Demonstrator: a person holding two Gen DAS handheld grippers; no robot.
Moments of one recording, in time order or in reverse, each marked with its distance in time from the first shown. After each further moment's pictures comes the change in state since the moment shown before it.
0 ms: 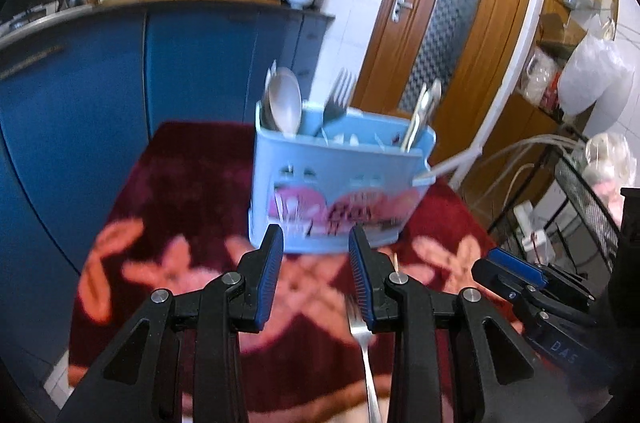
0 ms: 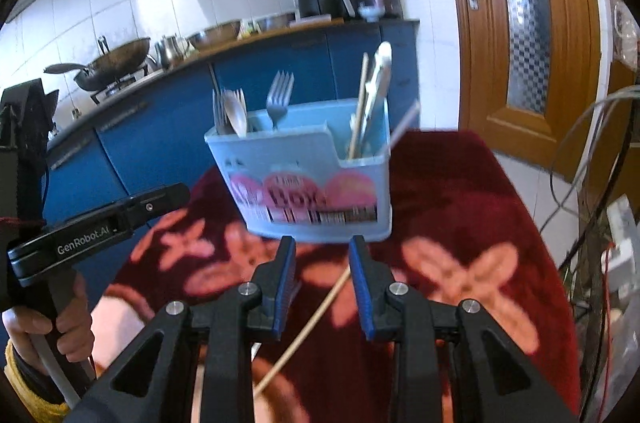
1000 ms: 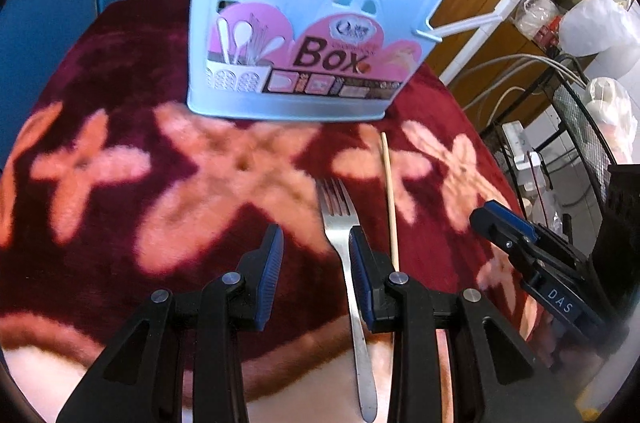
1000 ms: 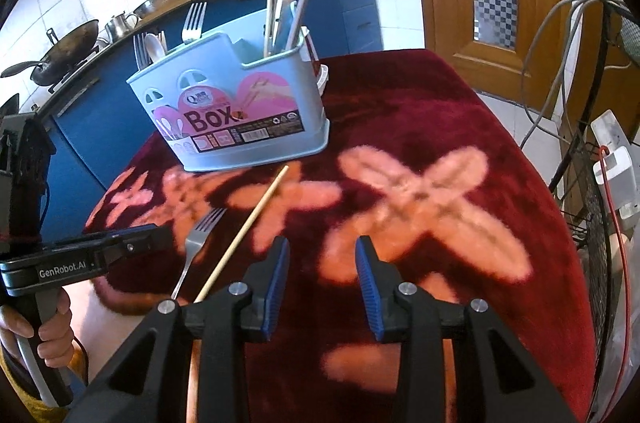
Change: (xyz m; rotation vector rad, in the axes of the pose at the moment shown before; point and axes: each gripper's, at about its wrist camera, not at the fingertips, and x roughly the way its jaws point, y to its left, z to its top) left arm 0.075 -0.008 -0.054 -0.033 0.368 -0.128; right arm 0.020 -0.050 -0.046 0.116 0.143 -0.078
